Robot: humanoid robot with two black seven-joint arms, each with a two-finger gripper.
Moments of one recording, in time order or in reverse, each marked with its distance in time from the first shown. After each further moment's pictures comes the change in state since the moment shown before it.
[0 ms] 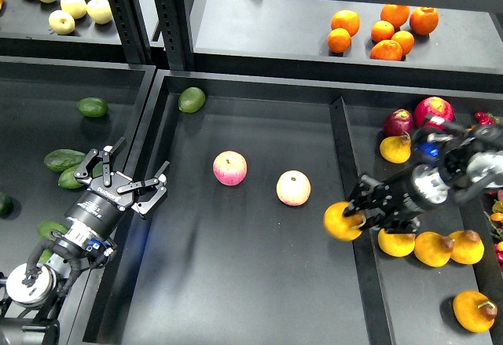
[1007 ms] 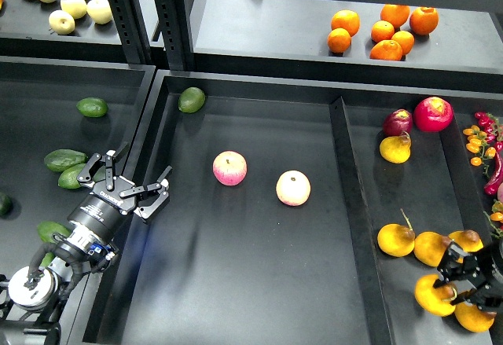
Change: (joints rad) left arm 0.001 0.000 0.014 0.009 0.000 -0.001 0.000; right arm -0.269 -0.172 -0.067 -0.014 -0.070 0.000 0.000
